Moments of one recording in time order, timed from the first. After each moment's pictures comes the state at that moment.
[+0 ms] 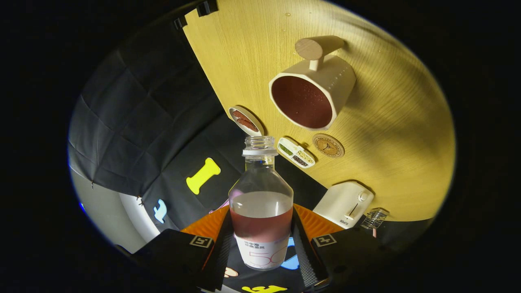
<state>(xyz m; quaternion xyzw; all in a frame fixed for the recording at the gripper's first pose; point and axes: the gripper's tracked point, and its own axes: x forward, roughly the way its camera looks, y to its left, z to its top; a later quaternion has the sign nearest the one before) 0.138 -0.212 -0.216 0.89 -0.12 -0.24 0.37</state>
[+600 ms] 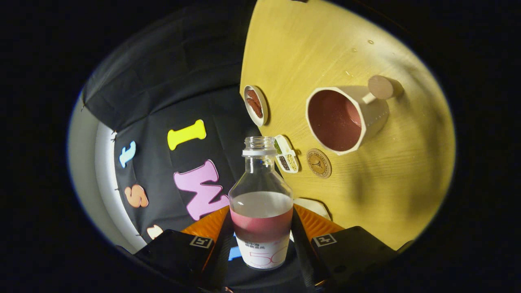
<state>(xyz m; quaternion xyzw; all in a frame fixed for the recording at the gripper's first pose) 0.136 -0.191 -0.222 0.78 -0.01 -0.23 0.59</state>
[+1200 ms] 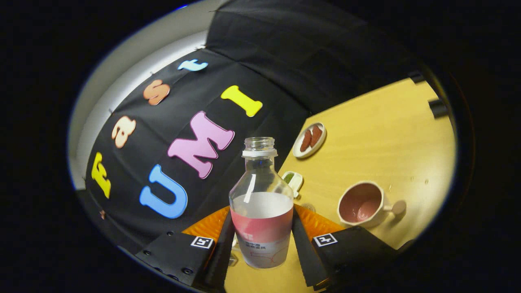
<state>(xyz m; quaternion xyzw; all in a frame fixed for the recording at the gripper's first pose) 0.139 -0.196 -0.199 0.35 0.04 -0.24 0.90</state>
